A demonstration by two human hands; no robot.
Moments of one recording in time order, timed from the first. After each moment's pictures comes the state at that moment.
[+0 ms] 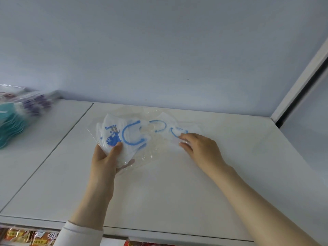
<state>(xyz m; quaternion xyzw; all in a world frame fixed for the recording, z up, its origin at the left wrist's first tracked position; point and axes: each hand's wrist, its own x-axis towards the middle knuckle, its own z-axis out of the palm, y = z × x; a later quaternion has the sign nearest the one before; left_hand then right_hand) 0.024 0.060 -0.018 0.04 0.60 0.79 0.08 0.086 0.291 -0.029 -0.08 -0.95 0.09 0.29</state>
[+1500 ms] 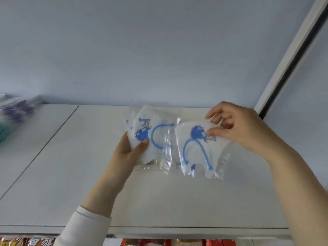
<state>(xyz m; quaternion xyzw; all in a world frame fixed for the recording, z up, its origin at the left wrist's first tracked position) 0.054 0.110 0.008 0.20 0.62 0.73 0.20 0.173 0.335 0.084 -0.13 -0.91 0.34 0.18</state>
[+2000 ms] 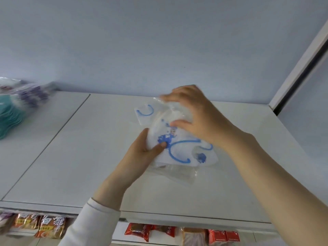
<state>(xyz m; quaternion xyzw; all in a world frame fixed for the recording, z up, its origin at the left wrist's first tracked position) 0.057 0.100 -0.006 0.26 0.68 0.66 0.19 0.098 0.281 0.061 0.15 -0.93 0.18 0.28</state>
